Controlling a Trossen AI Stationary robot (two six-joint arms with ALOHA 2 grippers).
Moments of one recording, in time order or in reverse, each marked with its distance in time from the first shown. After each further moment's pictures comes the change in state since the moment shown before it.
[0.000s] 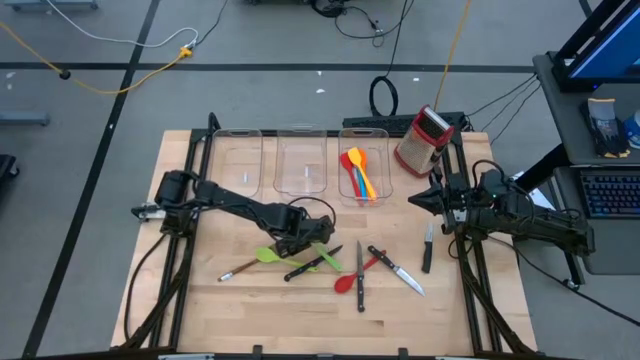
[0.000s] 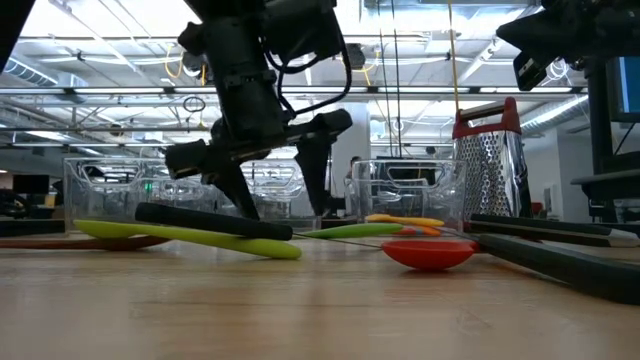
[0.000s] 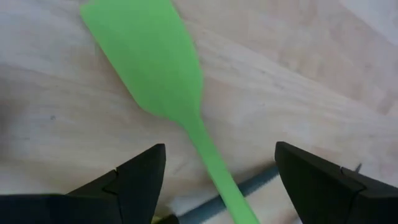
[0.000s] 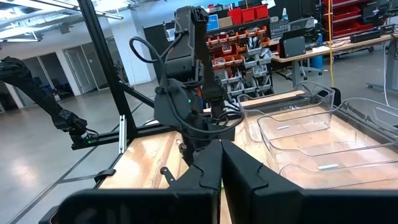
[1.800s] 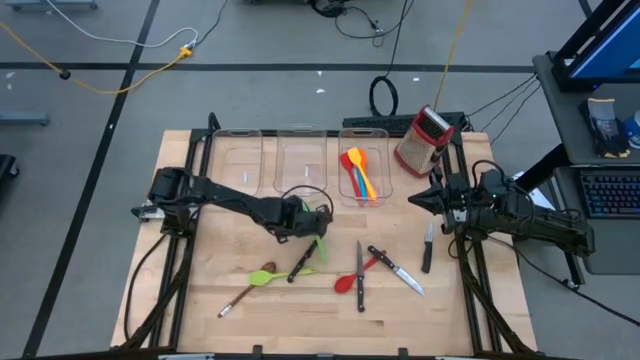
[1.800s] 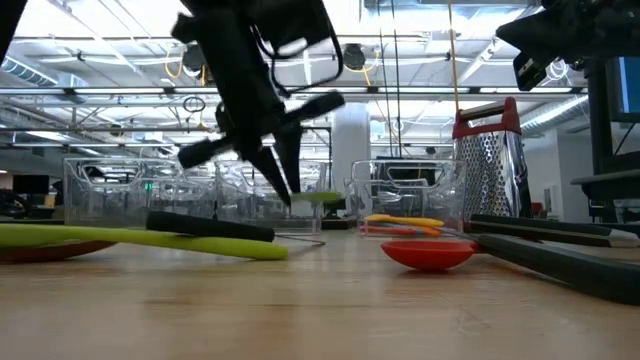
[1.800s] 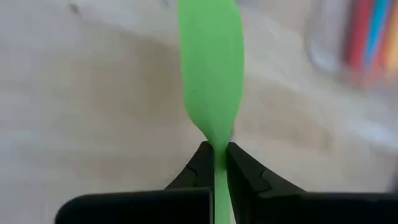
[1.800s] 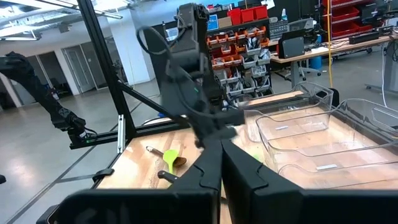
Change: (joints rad) left arm 0.024 -0.065 -0.038 0.010 -0.201 0.153; right arm -0.001 0.000 0.000 0.000 0.002 -0.007
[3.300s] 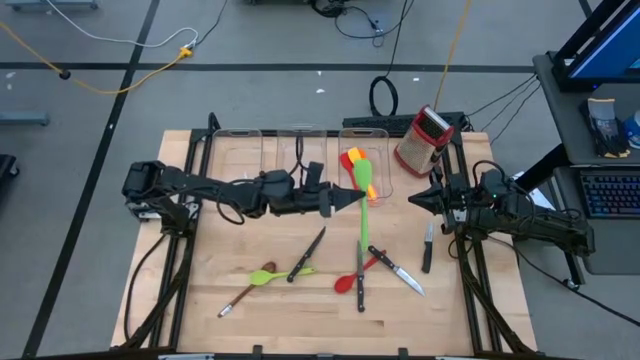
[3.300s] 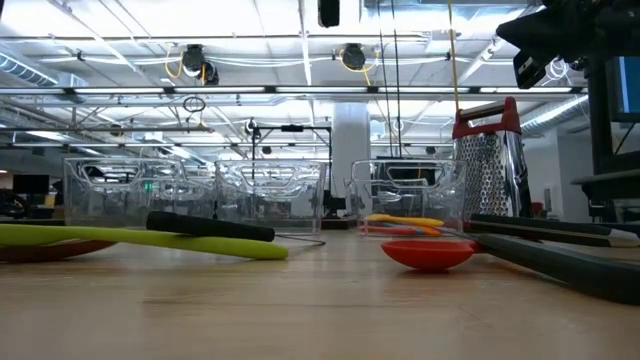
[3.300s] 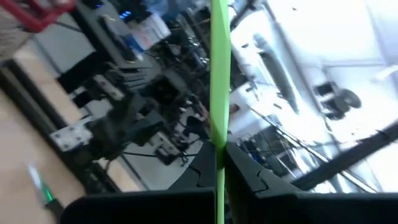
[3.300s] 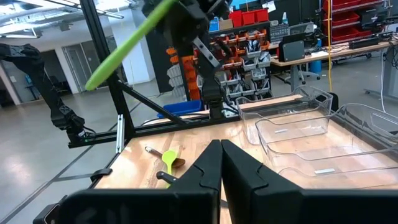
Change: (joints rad) left arm 0.034 -0.199 0.003 1.113 0.136 0.922; right arm 0.000 0.000 0.000 0.007 0.000 -0.019
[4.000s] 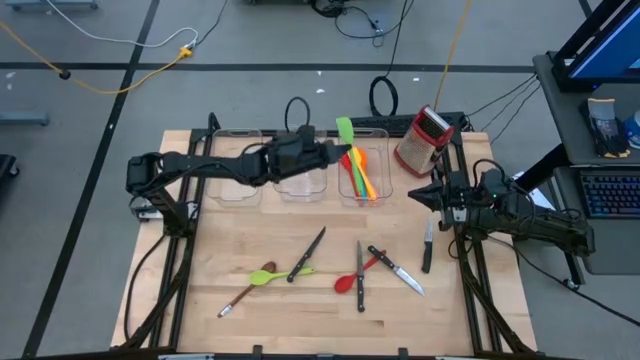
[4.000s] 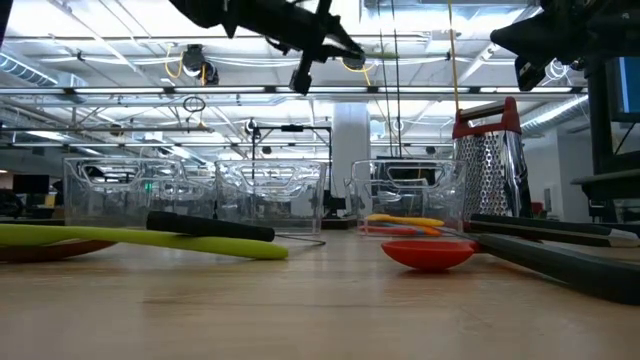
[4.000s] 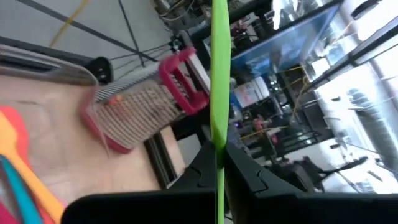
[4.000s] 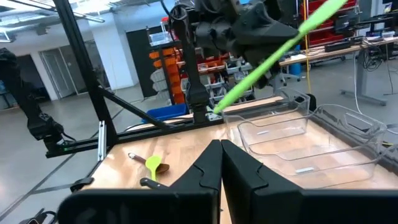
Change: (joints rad) left arm 0.271 0.000 0.000 -0.250 -0.074 -0.093; right arm 0.000 0.000 0.000 0.000 0.080 0.000
